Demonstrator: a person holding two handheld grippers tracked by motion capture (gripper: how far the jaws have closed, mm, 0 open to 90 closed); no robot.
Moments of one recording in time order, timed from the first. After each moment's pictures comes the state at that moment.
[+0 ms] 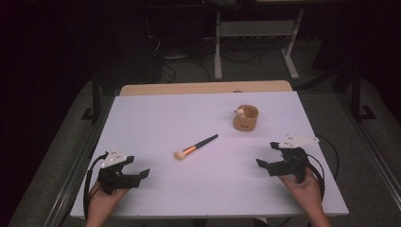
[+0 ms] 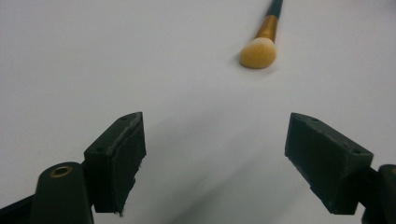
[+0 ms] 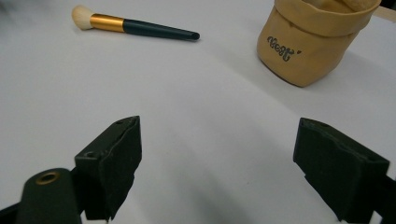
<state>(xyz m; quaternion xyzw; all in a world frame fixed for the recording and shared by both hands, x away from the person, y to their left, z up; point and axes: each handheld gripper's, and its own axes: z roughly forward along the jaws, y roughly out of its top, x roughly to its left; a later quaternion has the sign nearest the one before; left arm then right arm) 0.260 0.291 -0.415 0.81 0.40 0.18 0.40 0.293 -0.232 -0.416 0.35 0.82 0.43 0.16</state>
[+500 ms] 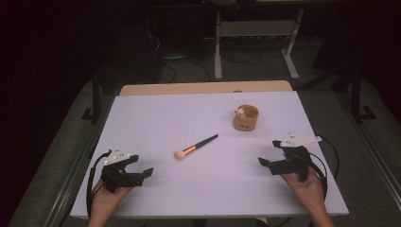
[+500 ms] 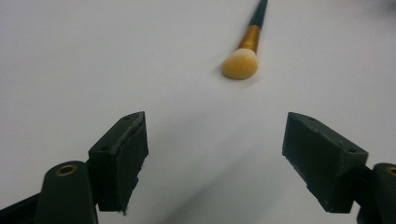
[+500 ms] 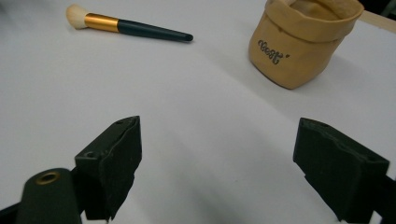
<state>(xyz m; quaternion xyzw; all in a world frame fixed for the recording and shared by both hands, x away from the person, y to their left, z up) 0.263 0.279 -0.408 0.81 0.40 0.16 0.41 0.294 -0.236 -0.410 0.35 0.82 0.42 0.17</state>
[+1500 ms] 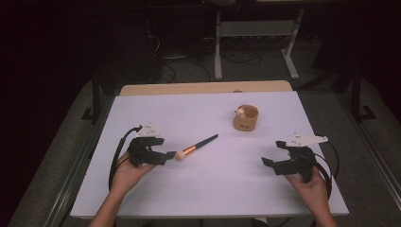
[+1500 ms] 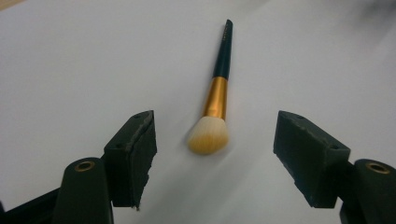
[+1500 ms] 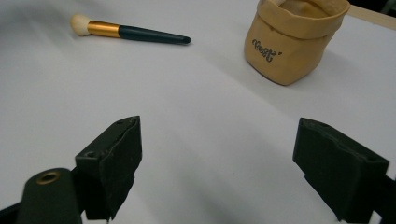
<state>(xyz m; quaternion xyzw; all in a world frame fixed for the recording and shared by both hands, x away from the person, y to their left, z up) 0.323 0.211 -0.377 0.86 0.33 0.12 0.37 0.290 -0.246 -0.407 0.36 0.81 0.43 0.16</state>
